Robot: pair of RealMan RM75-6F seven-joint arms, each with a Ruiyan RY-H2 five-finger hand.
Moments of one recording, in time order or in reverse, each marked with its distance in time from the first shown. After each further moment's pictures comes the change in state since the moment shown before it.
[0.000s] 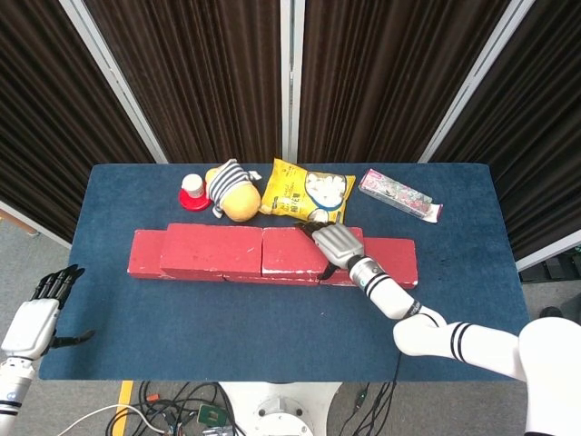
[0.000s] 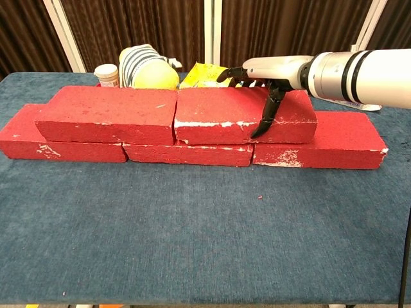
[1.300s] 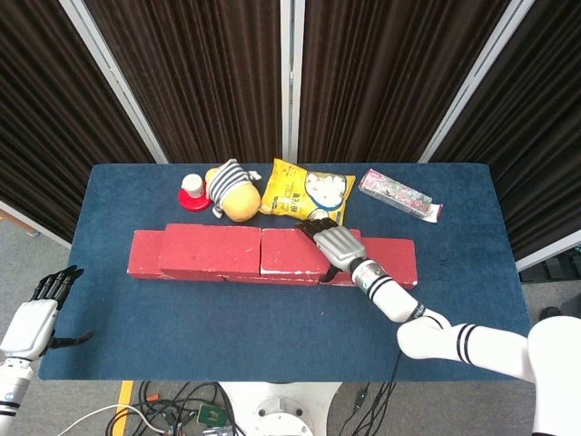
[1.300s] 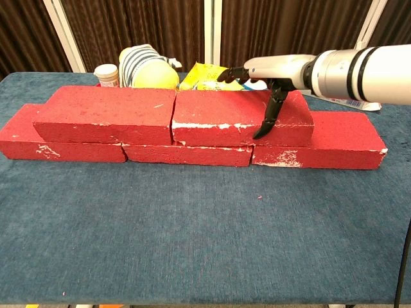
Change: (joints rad) left arm 0.000 0.002 0.003 0.007 0.001 -0.003 -0.027; right arm 0.000 0.056 -0.015 -0.087 0.029 0.021 0.003
